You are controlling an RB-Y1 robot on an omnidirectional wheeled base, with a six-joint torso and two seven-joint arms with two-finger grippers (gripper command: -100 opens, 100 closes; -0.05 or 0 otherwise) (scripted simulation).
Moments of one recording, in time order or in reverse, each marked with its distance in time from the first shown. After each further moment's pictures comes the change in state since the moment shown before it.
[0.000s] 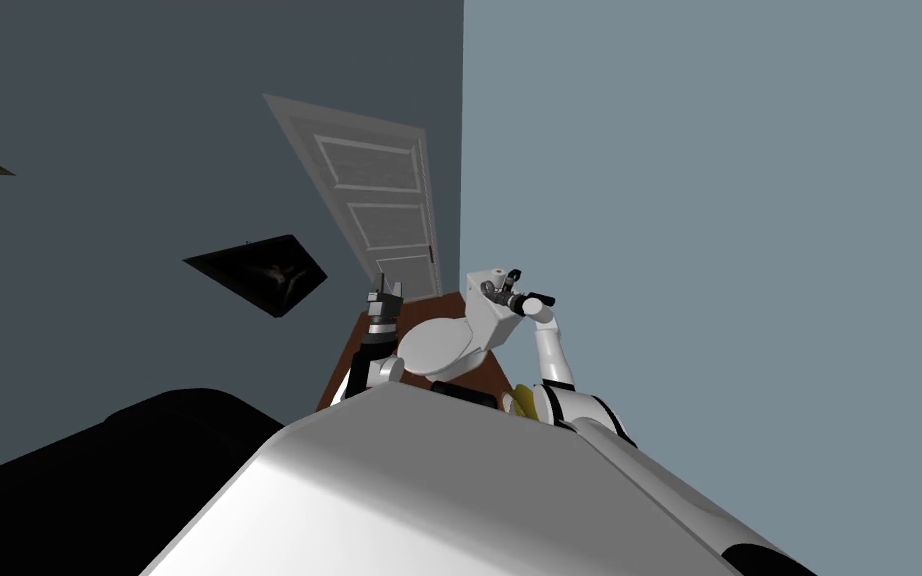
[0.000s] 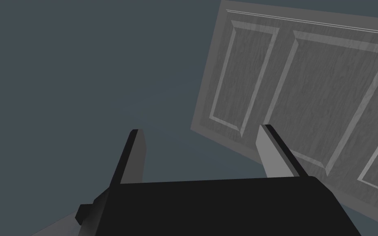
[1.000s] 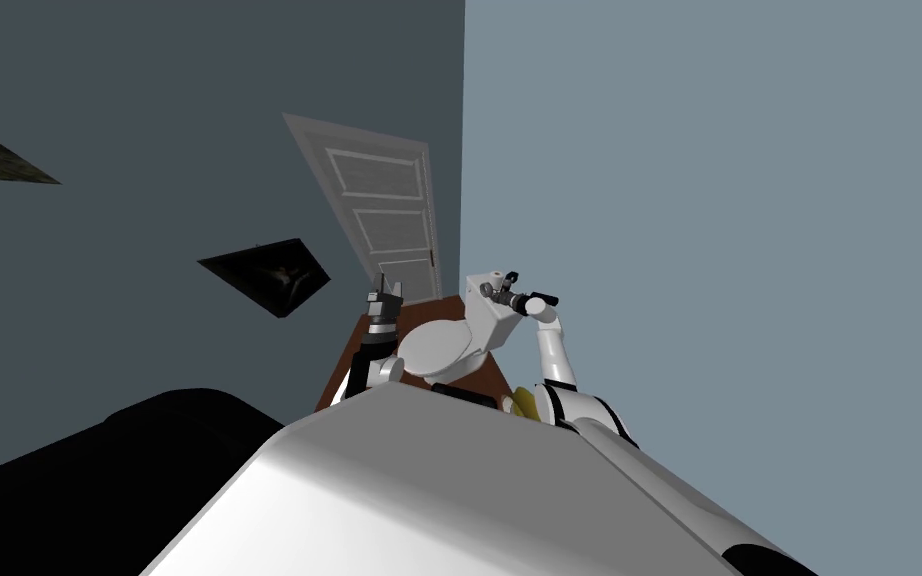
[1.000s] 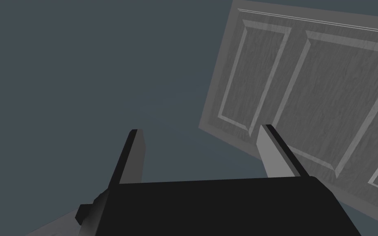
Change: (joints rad) left arm 0.001 0.000 0.000 0.000 0.000 0.000 0.000; right arm 0.000 -0.008 -0.020 -0.011 0.002 0.021 -0.009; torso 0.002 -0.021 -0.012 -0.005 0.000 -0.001
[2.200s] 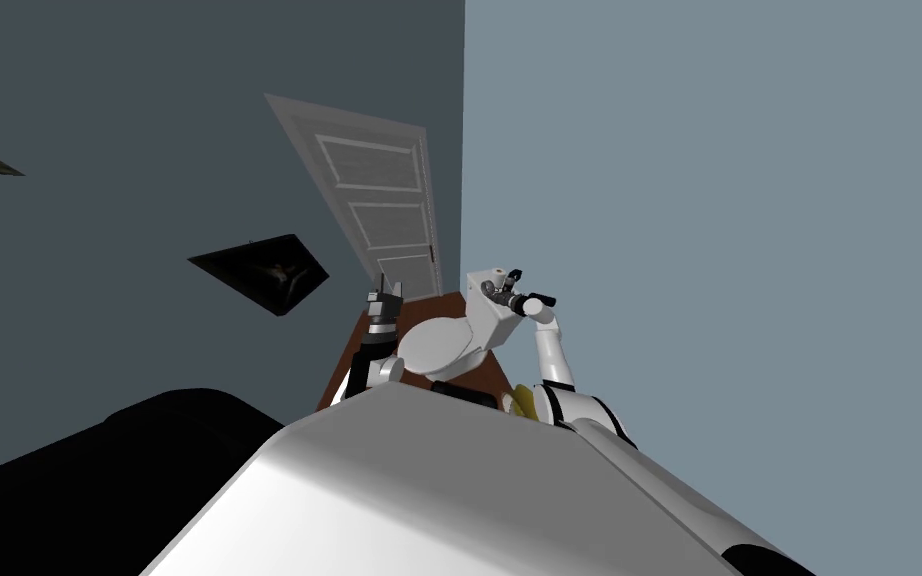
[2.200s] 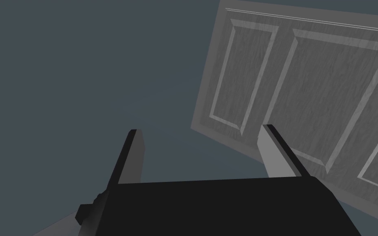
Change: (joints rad) left arm -0.001 0.000 0.000 0.000 0.000 0.000 0.000; right arm 0.004 0.011 0.012 0.005 0.012 -0.022 0.002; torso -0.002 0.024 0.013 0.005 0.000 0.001
